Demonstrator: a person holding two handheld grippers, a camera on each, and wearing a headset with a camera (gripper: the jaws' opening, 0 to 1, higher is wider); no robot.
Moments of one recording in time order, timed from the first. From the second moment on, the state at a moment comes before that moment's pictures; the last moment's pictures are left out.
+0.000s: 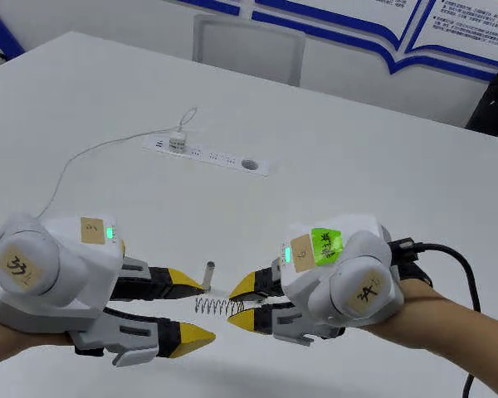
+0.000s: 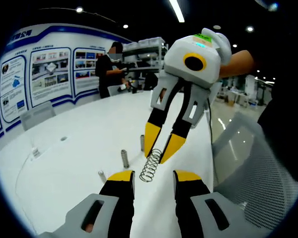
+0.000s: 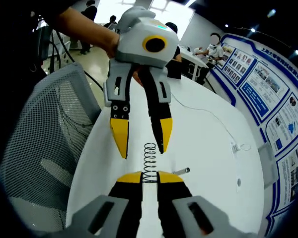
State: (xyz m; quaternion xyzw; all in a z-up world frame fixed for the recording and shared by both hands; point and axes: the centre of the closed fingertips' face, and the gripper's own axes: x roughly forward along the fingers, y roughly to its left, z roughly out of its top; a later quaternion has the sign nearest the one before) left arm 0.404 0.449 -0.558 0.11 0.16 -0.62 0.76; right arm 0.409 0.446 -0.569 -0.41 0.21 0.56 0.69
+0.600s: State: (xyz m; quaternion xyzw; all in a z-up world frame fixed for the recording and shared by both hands) left arm 0.404 0.447 -0.565 0.14 0.16 -0.63 0.75; right arm 0.400 0.450 -0.568 -0.42 0.20 0.57 0.68
